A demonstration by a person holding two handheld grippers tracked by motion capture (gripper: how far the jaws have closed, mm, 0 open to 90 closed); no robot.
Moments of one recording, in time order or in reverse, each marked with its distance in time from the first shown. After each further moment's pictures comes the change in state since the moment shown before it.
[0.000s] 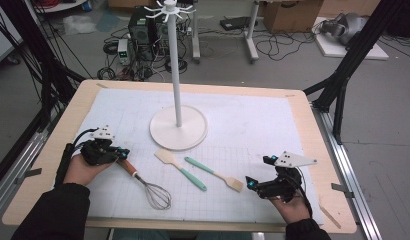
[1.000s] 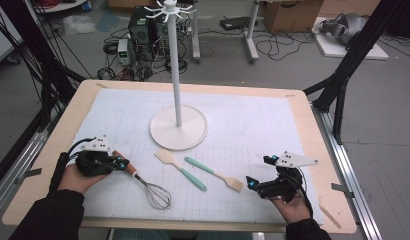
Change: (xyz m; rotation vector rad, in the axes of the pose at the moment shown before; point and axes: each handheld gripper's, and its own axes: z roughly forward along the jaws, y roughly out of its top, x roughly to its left) left arm -0.024 -0.016 -0.015 -0.042 -0.113 0.071; right arm 0.000 0.001 -0.002 -0.006 0.003 0.004
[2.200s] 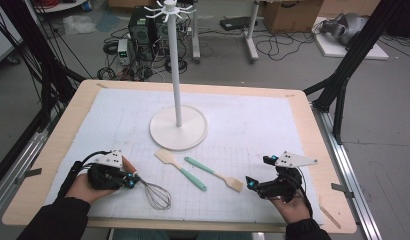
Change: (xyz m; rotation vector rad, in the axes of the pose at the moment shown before) left arm -0.029 -0.004 0.025 0.087 -0.163 0.073; right arm 0.000 0.000 0.001 0.003 0.003 0.001
